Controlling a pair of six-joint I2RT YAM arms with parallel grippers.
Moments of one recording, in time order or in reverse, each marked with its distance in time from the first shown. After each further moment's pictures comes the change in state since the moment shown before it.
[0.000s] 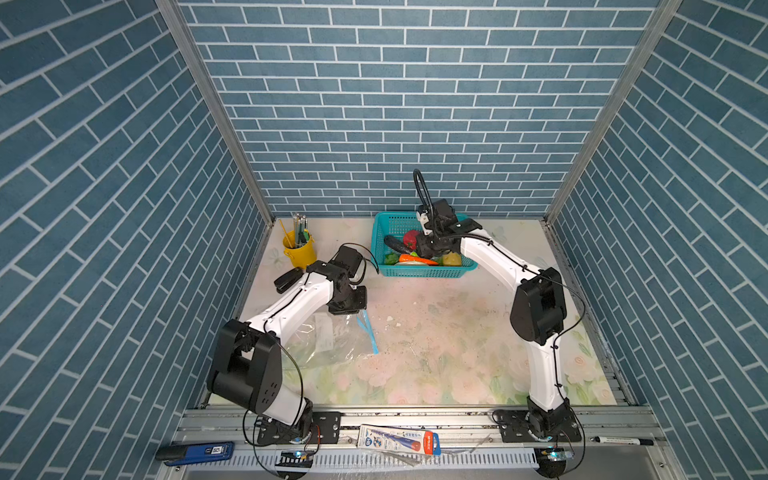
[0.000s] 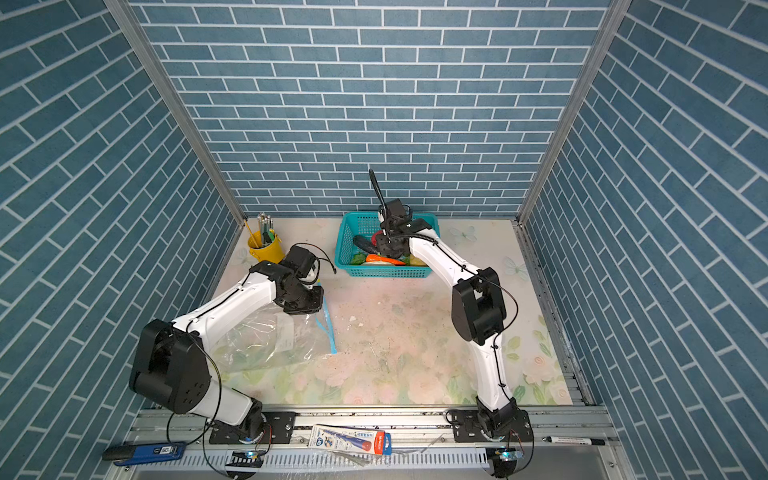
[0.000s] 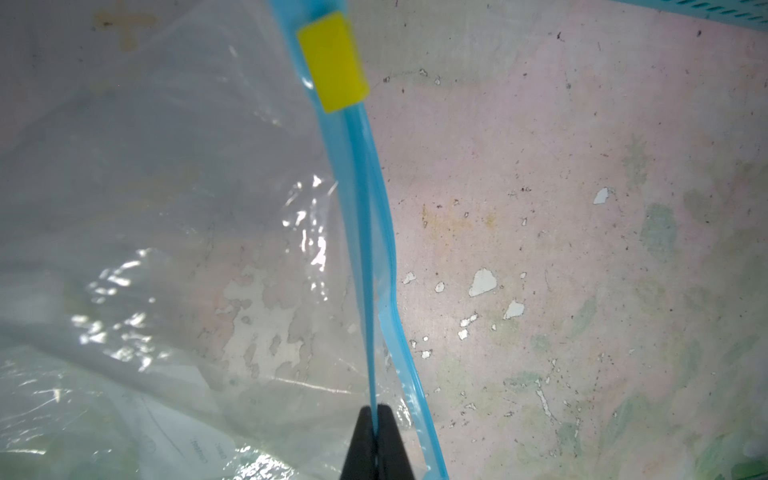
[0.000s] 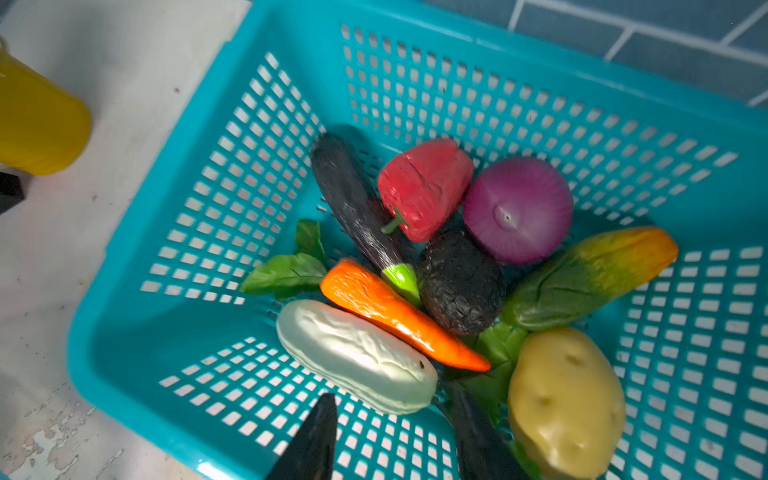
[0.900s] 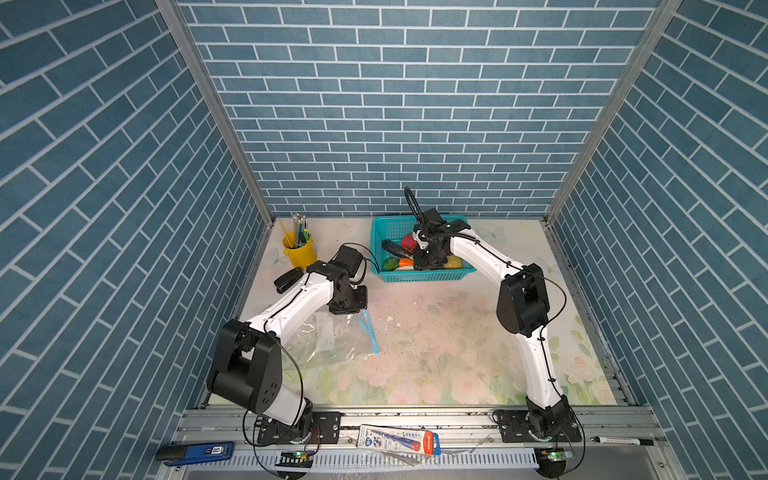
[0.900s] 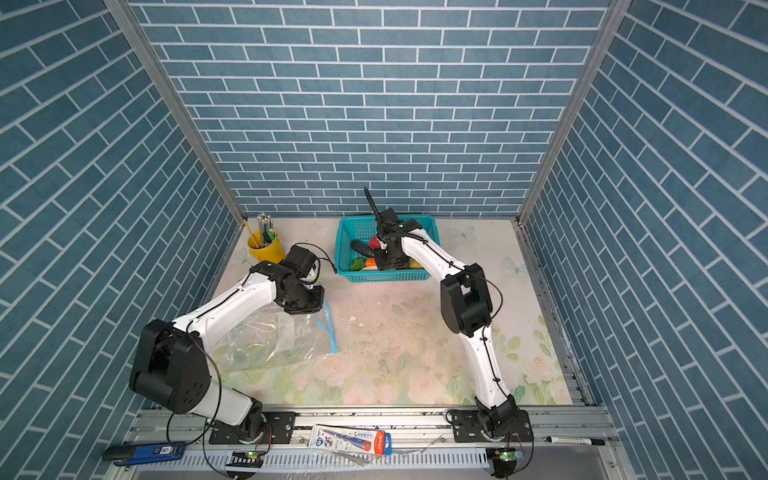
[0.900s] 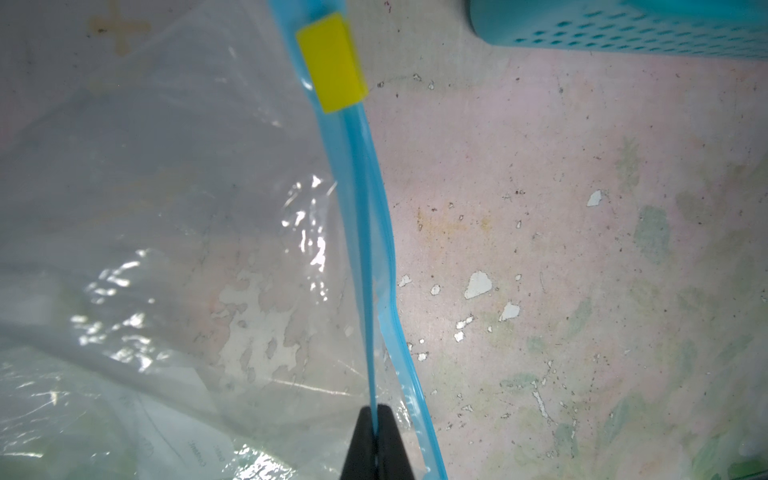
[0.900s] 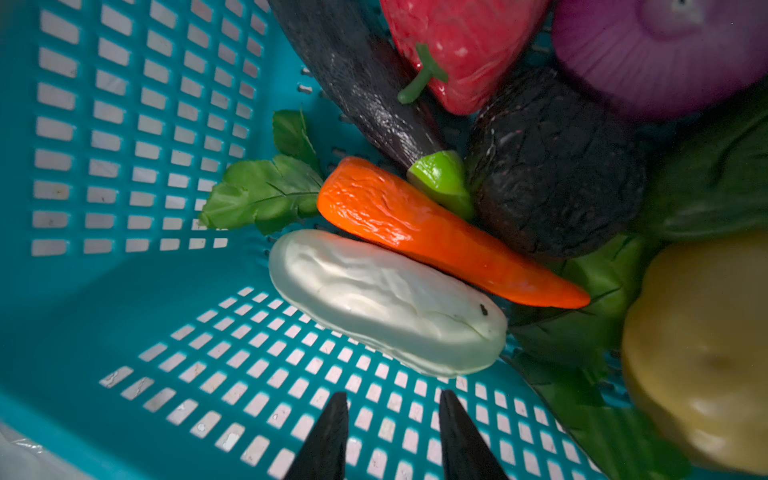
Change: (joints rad) left arm -0.001 0.000 0.000 0.010 0.004 0.000; right arm 0.030 0.105 0.064 -0.224 -0.131 0.077
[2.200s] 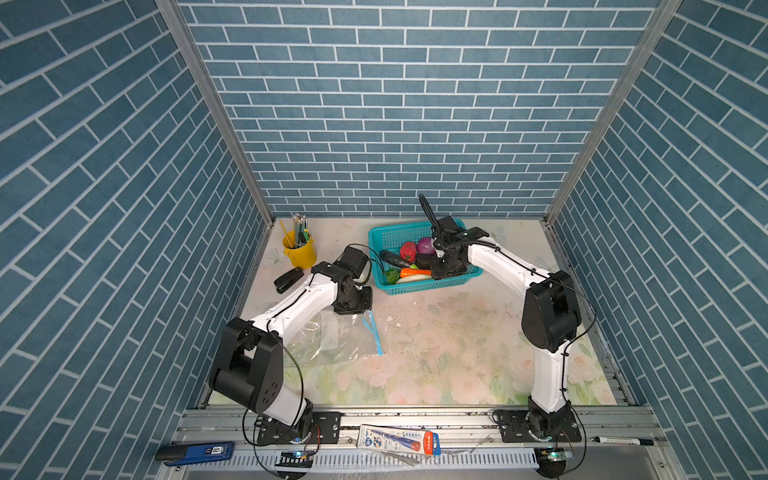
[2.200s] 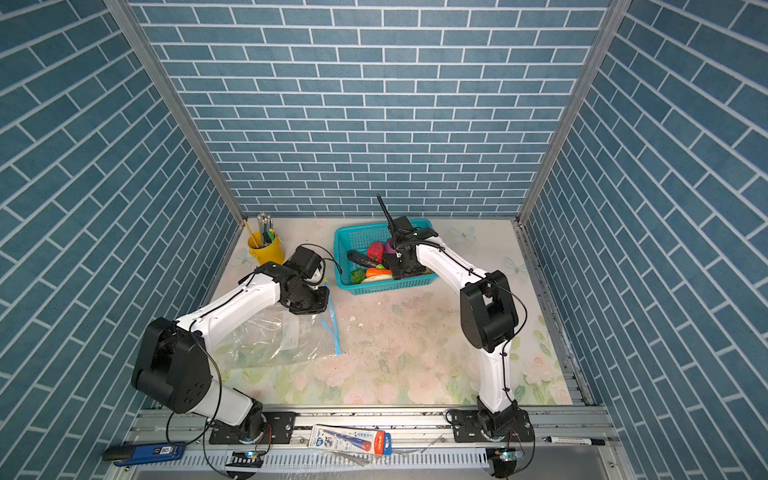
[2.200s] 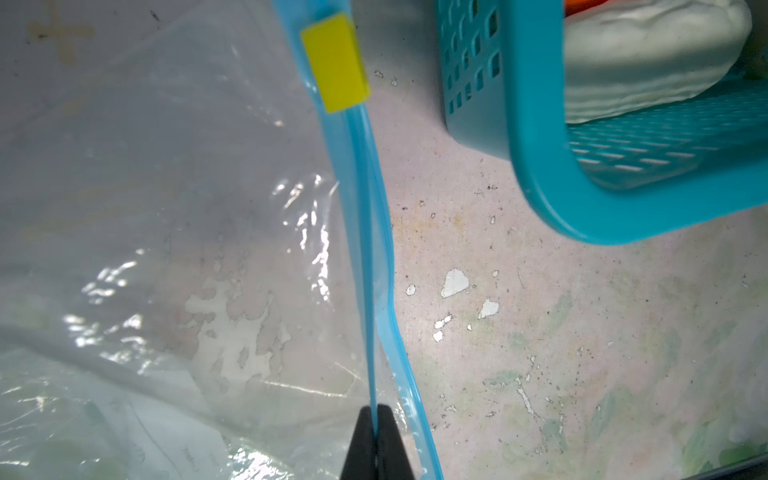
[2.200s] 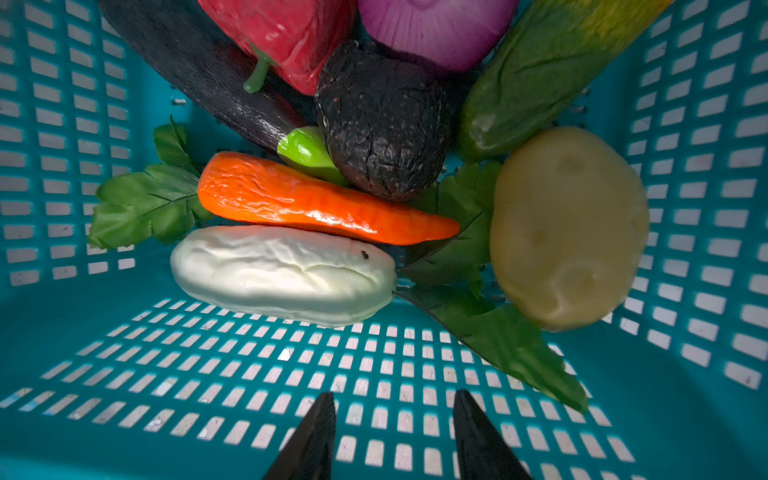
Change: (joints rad) left arm -0.038 0.011 0.000 0.027 0.014 -0.007; right arm -0.027 -0.248 -0.325 0.048 0.131 0.026
